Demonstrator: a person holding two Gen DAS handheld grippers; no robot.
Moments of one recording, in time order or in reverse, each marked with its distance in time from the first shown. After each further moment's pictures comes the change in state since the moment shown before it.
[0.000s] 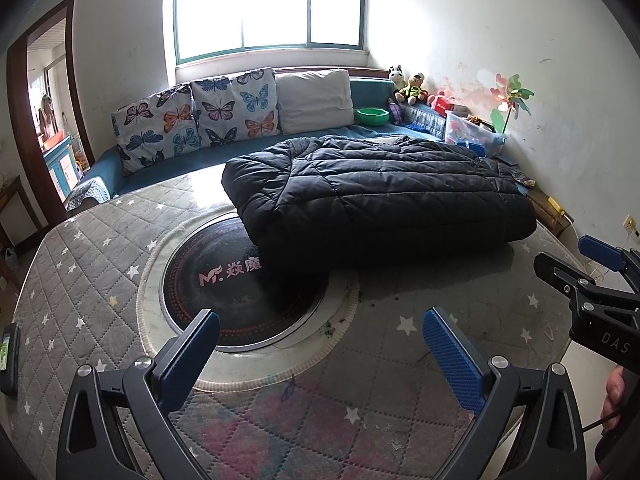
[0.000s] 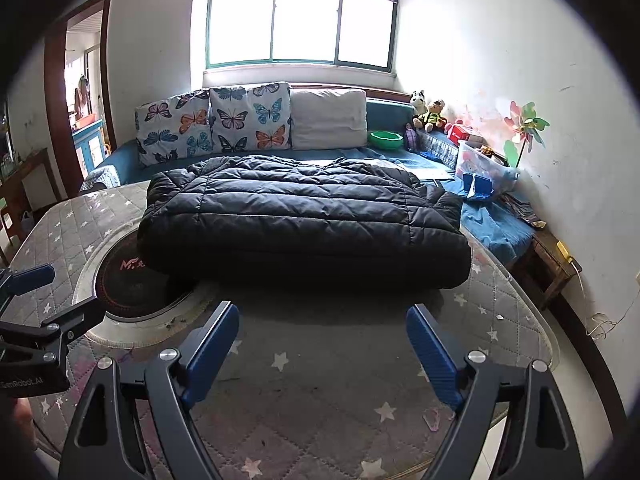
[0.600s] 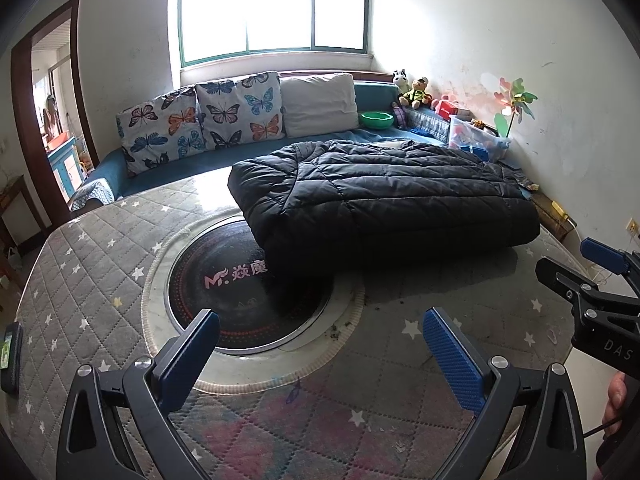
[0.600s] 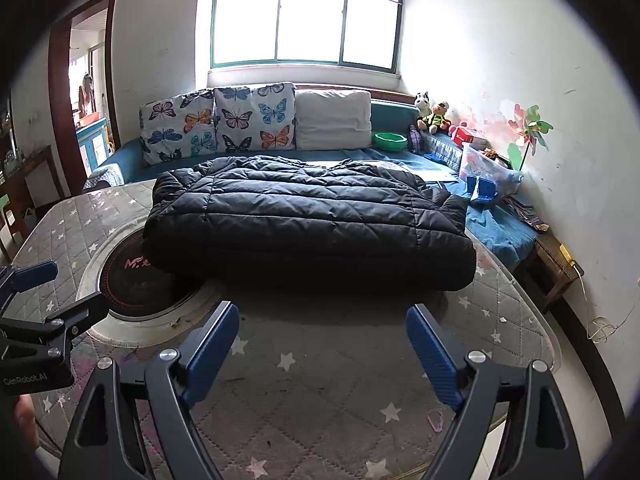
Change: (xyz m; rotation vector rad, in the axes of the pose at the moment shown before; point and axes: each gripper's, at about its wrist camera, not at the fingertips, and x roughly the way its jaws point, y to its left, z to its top) left arm 0.001 0.002 0.000 -0.005 -0.015 0.013; right arm 0.002 0.002 0.003 -0.016 -0.005 0.016
